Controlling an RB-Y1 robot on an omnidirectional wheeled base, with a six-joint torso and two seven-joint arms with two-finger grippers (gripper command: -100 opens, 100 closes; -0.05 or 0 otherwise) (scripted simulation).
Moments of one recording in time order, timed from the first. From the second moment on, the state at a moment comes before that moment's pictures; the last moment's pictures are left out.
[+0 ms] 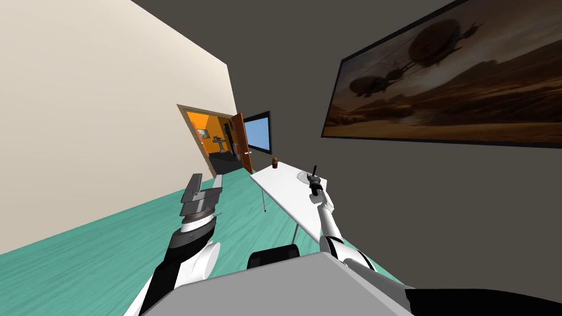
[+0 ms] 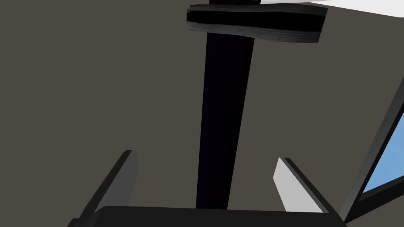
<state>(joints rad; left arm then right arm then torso) 0.49 0.01 -0.04 -2.26 -0.06 -0.64 0.01 -0.32 -0.09 -0.52 -1.25 0.89 0.03 0.73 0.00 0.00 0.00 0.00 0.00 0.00</state>
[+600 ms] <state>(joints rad) 0.49 0.01 -0.04 -2.26 -0.06 -0.64 0.01 -0.37 -0.07 -0.45 -1.24 0.92 0.05 0.73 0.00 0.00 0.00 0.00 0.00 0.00</state>
